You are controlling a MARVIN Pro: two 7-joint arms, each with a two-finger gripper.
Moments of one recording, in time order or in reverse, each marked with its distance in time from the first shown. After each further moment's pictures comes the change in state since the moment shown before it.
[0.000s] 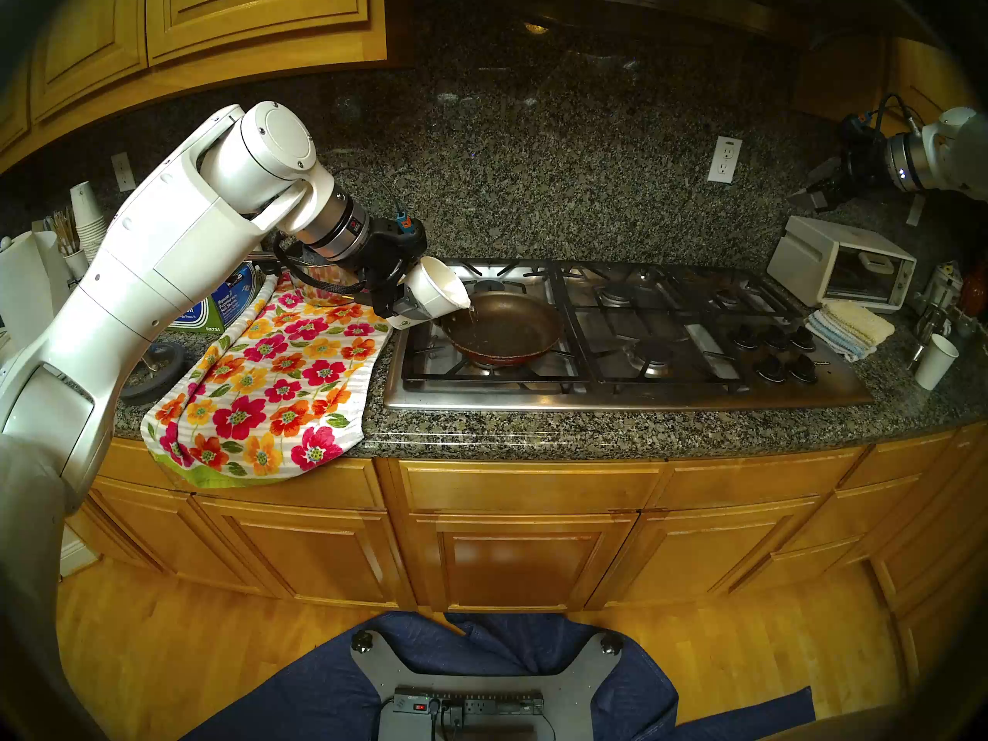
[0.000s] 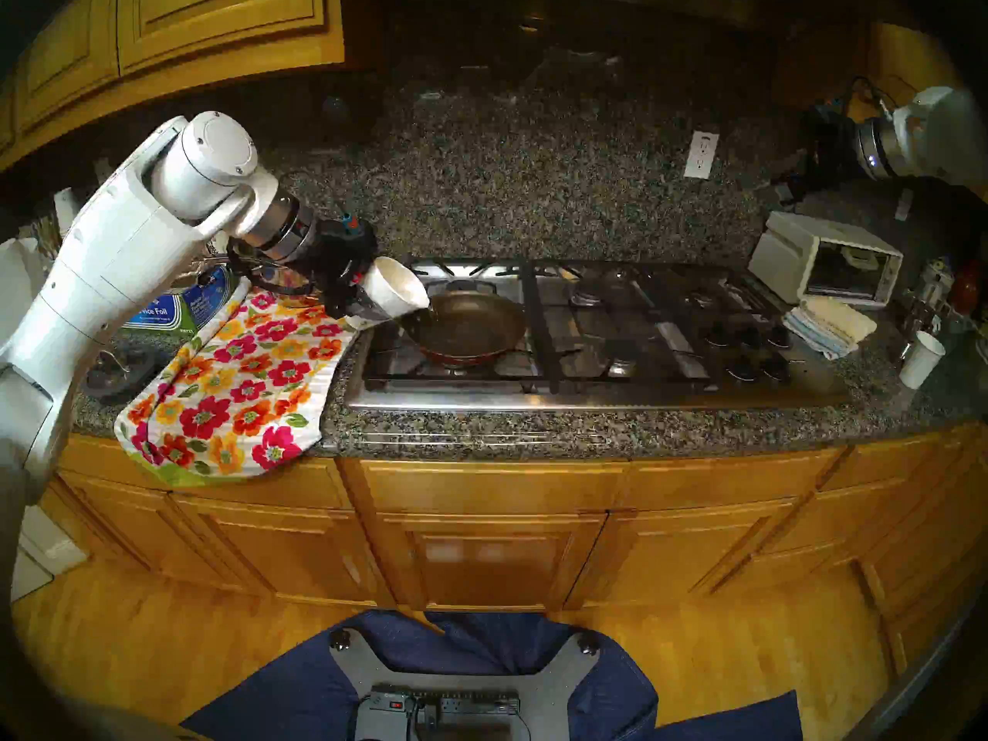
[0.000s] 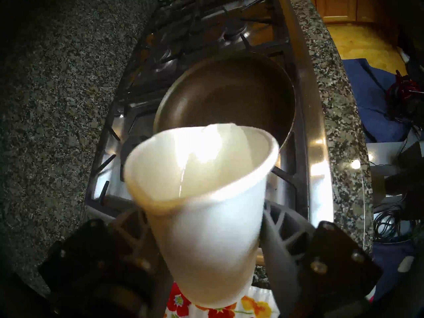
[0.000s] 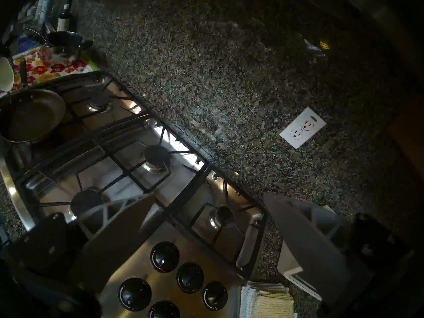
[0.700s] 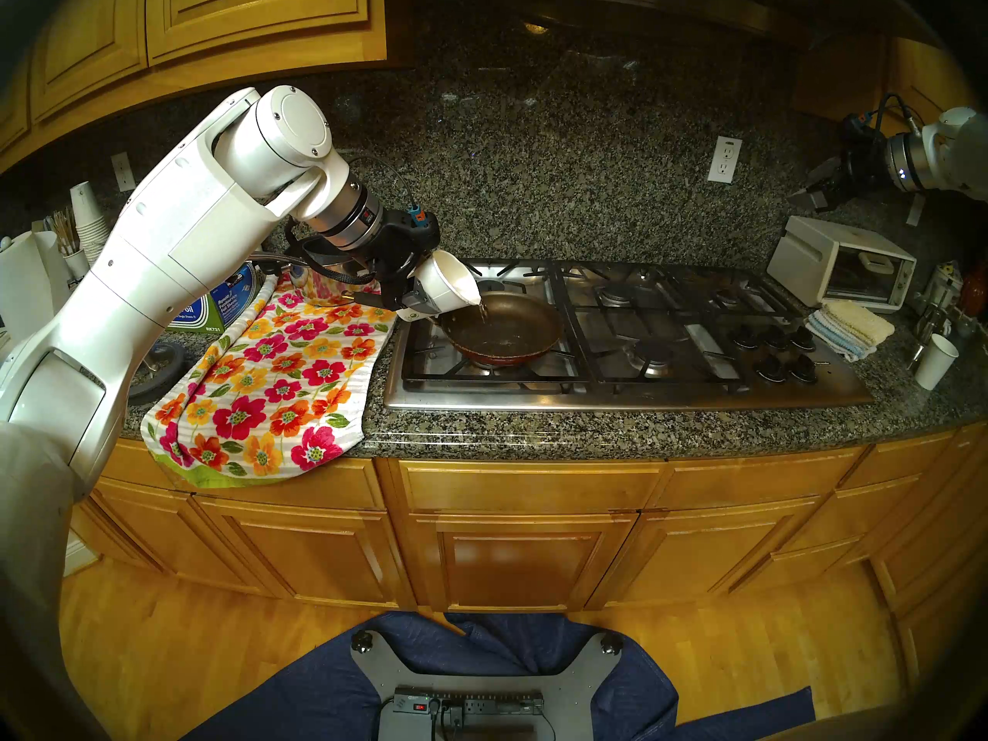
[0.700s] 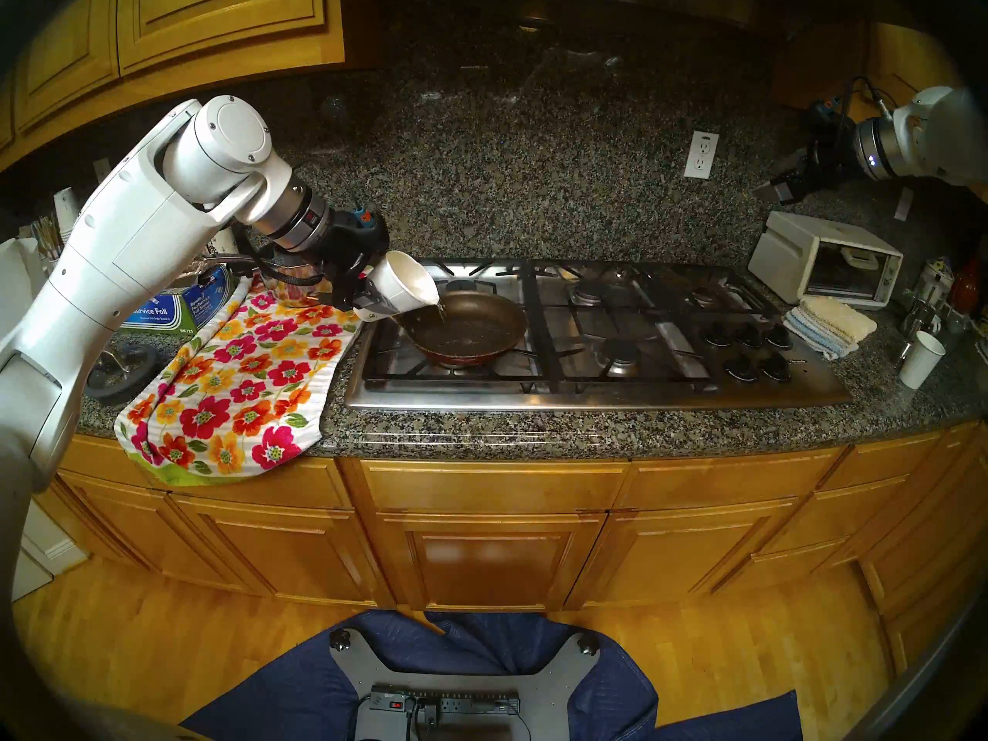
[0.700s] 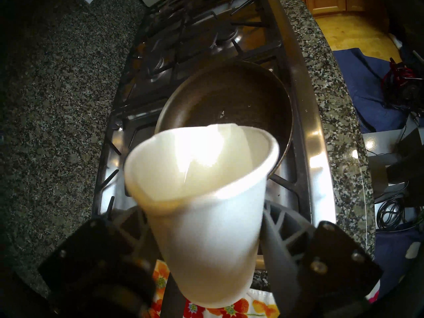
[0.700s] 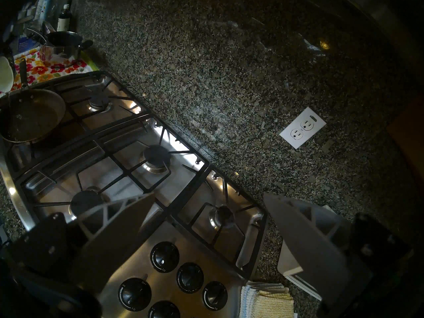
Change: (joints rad) left arm -0.043 -0.048 0.012 0.018 0.044 -0.034 -0.037; right arm 0.000 0.000 0.000 0.000 0.000 0.000 0.000
